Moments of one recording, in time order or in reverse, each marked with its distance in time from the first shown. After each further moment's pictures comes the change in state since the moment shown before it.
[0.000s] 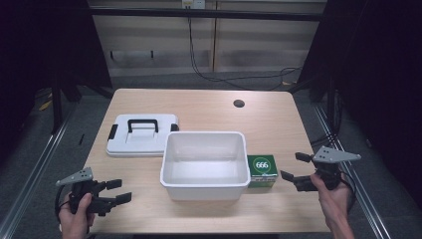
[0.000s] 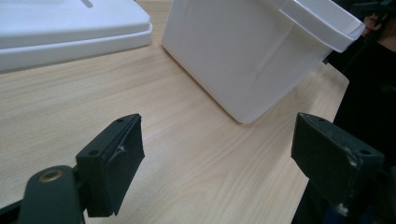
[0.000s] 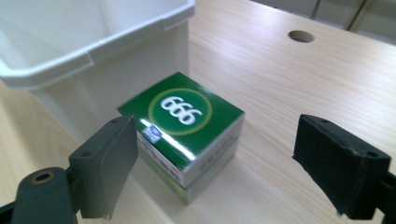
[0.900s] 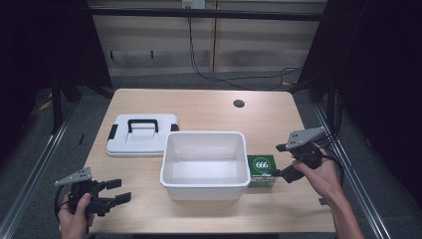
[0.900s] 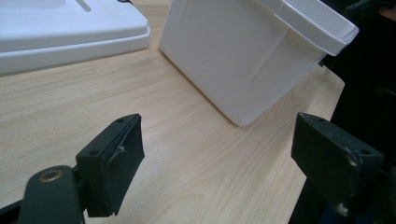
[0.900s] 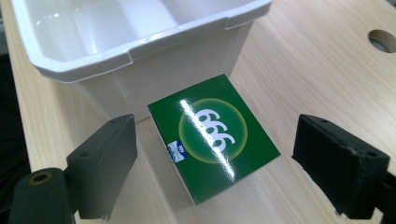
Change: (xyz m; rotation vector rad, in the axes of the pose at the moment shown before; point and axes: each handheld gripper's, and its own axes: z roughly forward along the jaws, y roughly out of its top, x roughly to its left) left arm 0.000 0.000 -0.001 -0.013 -0.011 -0.004; right arm 0.007 0.062 0.036 0.295 0.189 -0.283
